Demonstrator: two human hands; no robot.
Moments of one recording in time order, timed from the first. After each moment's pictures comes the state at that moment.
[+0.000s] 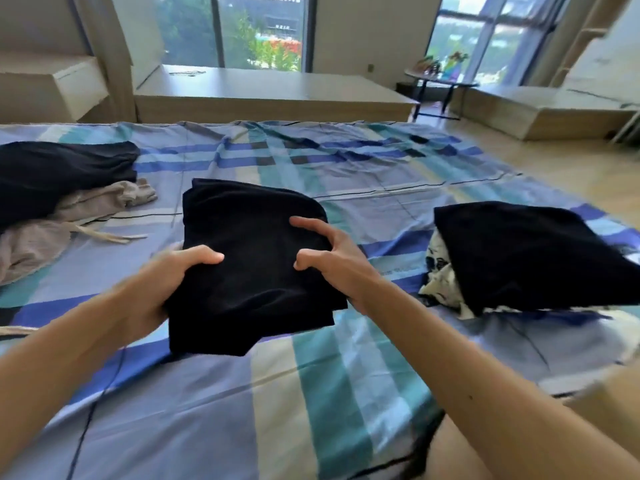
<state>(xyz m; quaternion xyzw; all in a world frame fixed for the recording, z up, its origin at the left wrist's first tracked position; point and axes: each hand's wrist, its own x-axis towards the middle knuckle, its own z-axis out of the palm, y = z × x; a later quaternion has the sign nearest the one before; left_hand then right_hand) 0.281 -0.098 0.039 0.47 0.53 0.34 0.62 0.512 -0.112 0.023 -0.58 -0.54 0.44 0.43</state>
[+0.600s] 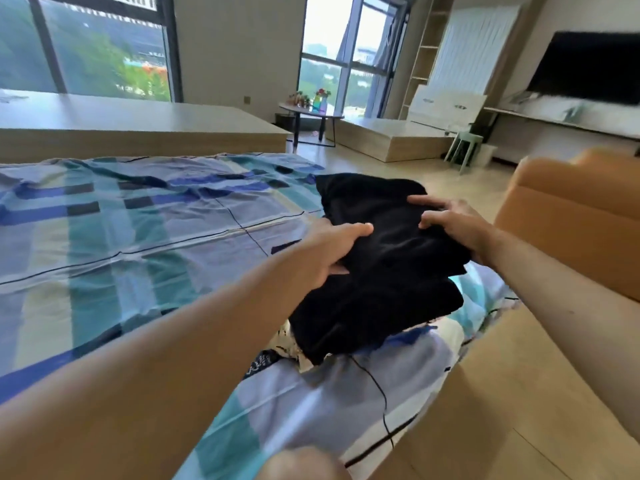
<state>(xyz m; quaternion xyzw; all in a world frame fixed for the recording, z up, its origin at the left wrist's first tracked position) 0.717 -0.084 0.085 0.58 0.34 0.23 0.70 0.923 -0.193 0.122 -0.77 -0.42 0.20 0.43</state>
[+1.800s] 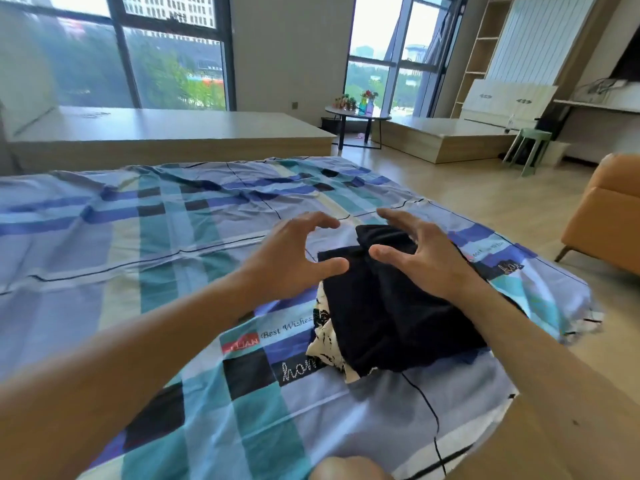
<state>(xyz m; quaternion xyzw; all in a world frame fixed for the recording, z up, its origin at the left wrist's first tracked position) 0.597 -0.049 0.076 0.89 0.27 0.29 0.24 0.822 -0.146 0.077 -0.67 -0.63 0.10 0.38</state>
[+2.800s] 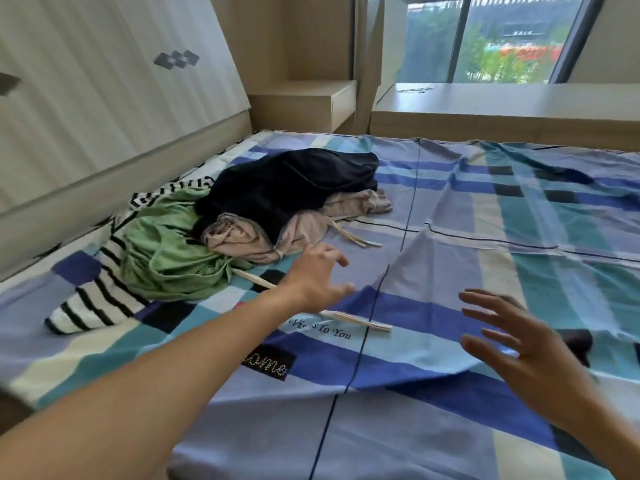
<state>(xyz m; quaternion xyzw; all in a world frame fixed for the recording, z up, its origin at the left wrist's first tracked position) 0.096 -0.022 -0.034 0.70 0.69 0.16 0.12 0.424 -0.049 -0.050 -0.38 -0.76 0.37 0.38</state>
